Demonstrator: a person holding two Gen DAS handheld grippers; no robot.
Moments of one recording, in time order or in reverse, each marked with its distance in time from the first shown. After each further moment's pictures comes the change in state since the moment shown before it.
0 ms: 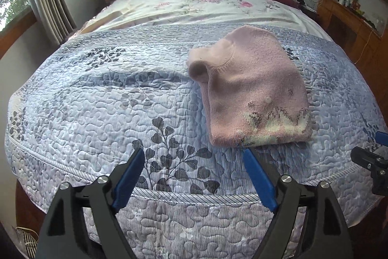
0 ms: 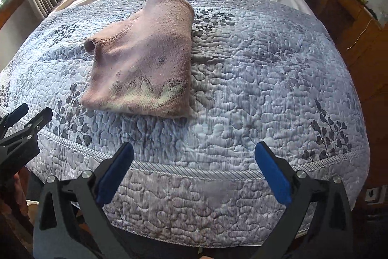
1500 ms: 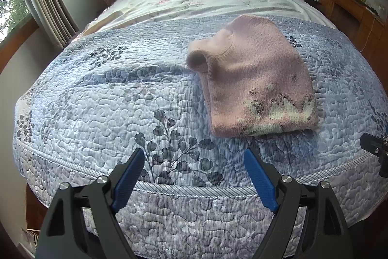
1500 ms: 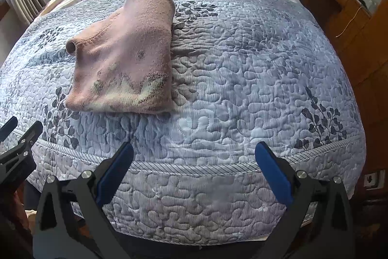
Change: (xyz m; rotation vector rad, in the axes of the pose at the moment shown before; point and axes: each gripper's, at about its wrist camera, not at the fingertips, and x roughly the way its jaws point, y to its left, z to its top) left arm 0.007 -0.007 -0.007 0.039 0.026 0.054; right arm 0.010 -0.012 -0.005 0.071 0.032 -0.053
